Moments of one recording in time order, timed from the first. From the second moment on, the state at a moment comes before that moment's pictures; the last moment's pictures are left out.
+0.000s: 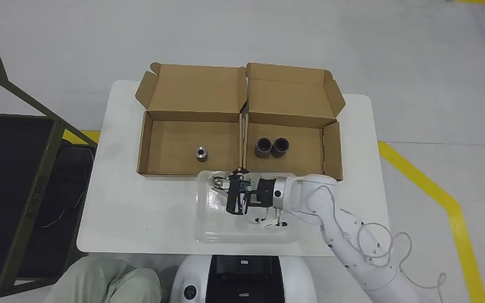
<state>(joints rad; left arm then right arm) 0.15 -0.27 -1.06 -1.30 2.57 -0.51 0.65 -1.18 -1.30 0.92 -1.75 -1.58 -0.78 0.06</state>
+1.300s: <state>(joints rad) 0.15 -0.27 -1.06 -1.30 2.57 -0.51 0.65 -1.29 -1.24 1.09 -2.01 -1.69 -0.62 -0.36</state>
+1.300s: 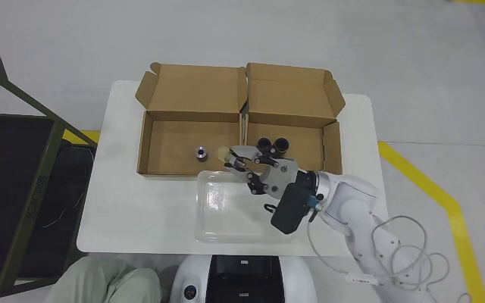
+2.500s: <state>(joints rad) 0.15 -0.27 -1.06 -1.30 2.57 -0.51 0.65 -1.25 -1.24 1.05 -1.94 -1.61 -0.62 -0.26</state>
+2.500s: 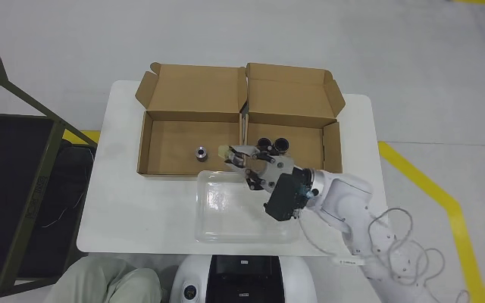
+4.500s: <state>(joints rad) 0.15 -0.27 -1.06 -1.30 2.57 -0.51 0.65 -0.57 -1.56 0.56 -0.82 -1.11 -0.61 0.16</state>
